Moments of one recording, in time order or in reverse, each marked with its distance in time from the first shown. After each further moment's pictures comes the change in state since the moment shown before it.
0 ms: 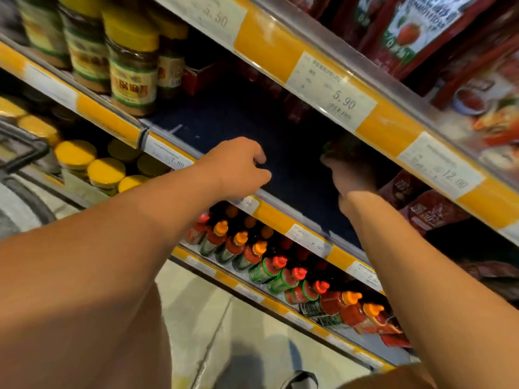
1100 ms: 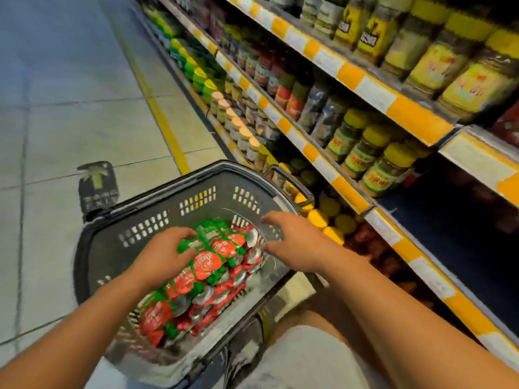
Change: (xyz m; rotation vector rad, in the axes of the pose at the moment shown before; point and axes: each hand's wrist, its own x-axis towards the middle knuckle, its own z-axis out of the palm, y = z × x) left_hand -0.424 -0.275 -0.138 0.130 0.521 -0.654; right_hand -0.389 -0.150 0.182 -0.728 -1.219 -1.045
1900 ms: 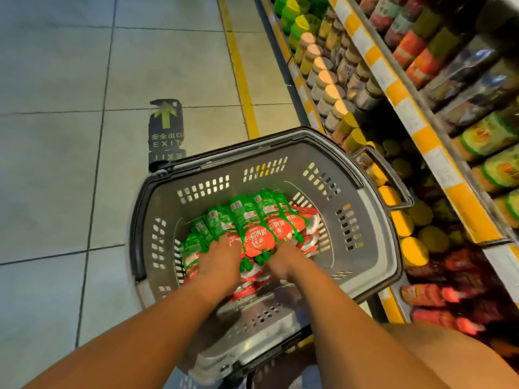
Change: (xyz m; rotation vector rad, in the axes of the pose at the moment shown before) left_hand -0.002 -0.049 0.109 0.350 -0.249 -0.376; right_hand 0.132 -0.030 0.169 0.055 -0.516 0.242
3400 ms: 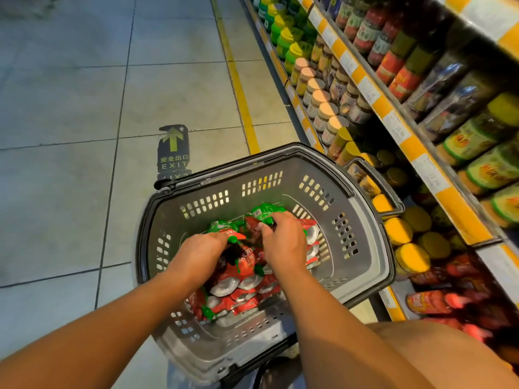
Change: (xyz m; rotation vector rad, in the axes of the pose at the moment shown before) left_hand -0.018 -0.041 -0.063 0.129 0.337 0.247; right_hand -0.001 -0.018 -0.010 0.248 0.859 -0.212
